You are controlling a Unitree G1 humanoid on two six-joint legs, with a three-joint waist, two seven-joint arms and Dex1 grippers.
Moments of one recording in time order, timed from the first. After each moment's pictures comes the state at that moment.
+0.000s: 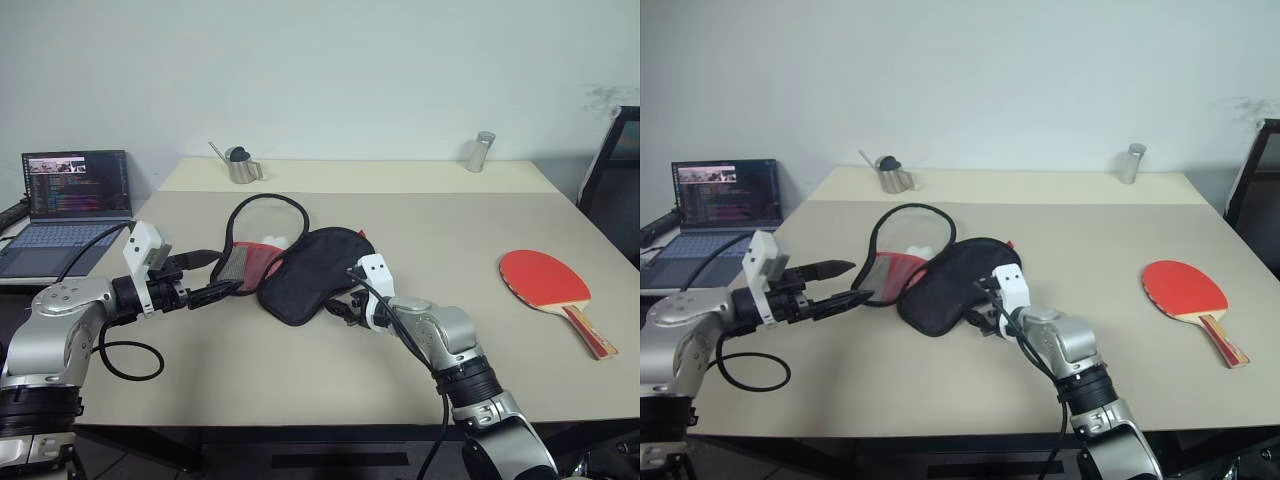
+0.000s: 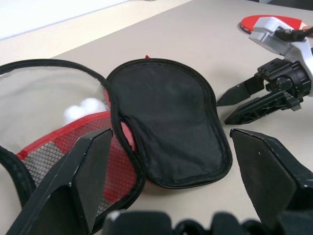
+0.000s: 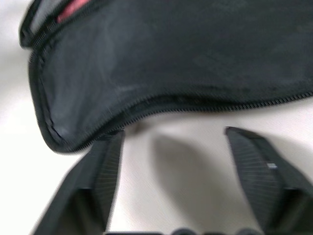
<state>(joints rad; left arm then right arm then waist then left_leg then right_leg) -0.41 0.88 0.23 0.16 -0.51 0.38 -1.13 -0.69 -0.02 0.12 0.18 0.32 0.93 0.26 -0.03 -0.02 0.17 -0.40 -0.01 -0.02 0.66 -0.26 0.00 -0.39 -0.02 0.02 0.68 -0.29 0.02</state>
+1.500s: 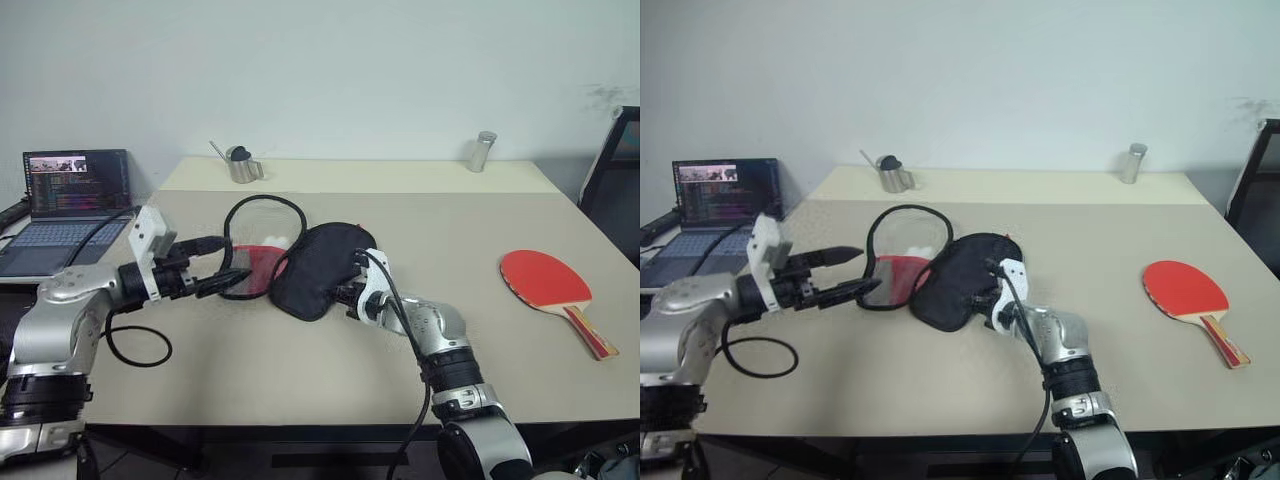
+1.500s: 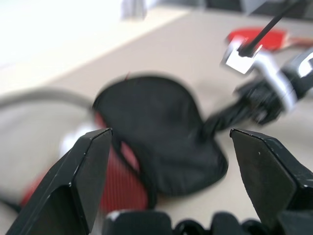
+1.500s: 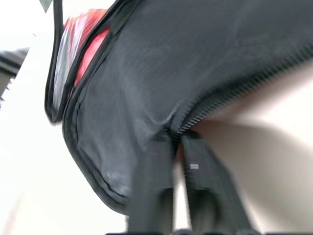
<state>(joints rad) -0.51 0.84 0.23 0.08 -0.52 0.41 -1.13 -0.76 0.12 -0.12 0.34 0.46 0.95 0.13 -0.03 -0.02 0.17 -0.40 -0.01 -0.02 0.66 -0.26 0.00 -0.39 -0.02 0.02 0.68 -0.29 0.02</state>
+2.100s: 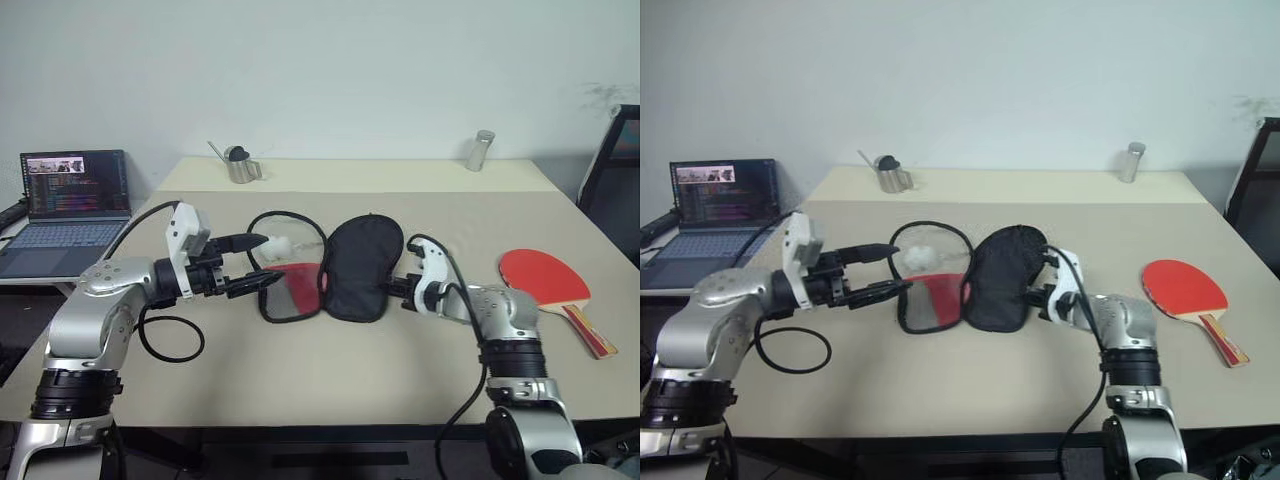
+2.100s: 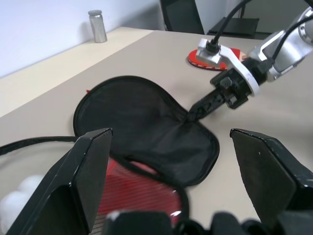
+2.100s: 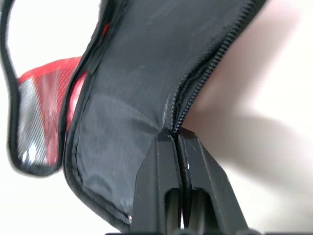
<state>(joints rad) -0.52 0.77 0.16 0.01 -0.53 0.43 -1.14 -0.76 -0.21 -0.20 0.21 0.52 1.20 0.22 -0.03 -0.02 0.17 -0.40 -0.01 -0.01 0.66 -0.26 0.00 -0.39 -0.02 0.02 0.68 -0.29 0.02</state>
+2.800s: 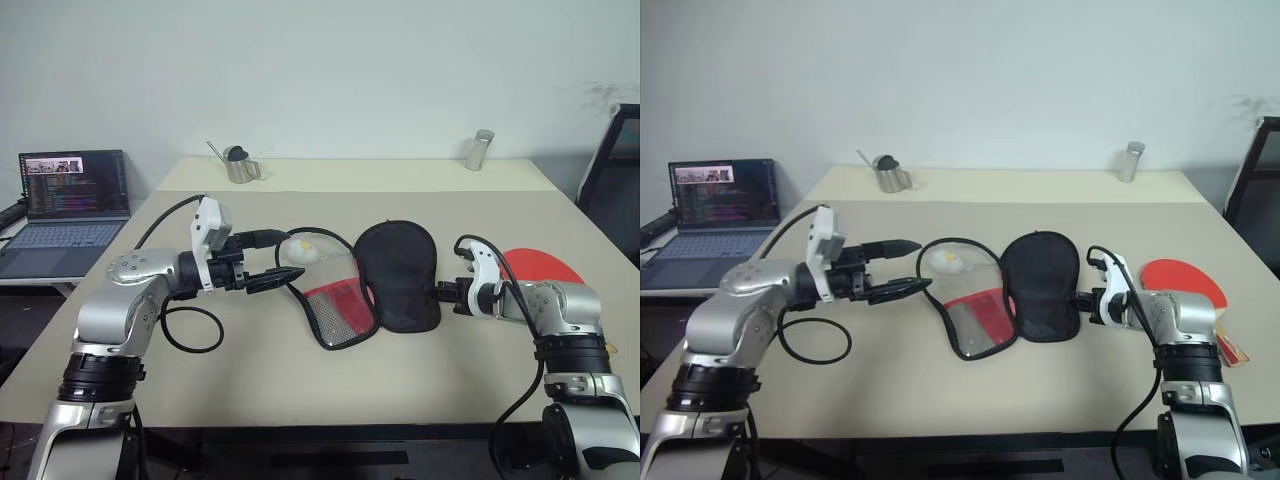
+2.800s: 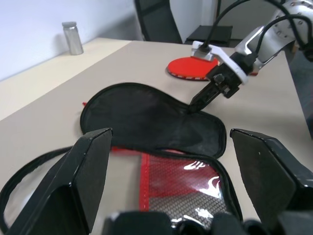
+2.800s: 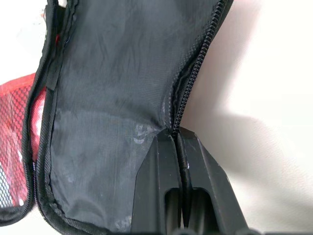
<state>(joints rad) -0.61 0.72 0.08 0.05 -0.52 0.42 -1.17 -0.75 -0.45 -0.18 0.30 0.48 1.21 0.37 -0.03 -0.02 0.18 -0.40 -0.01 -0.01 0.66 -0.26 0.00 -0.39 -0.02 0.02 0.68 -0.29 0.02</state>
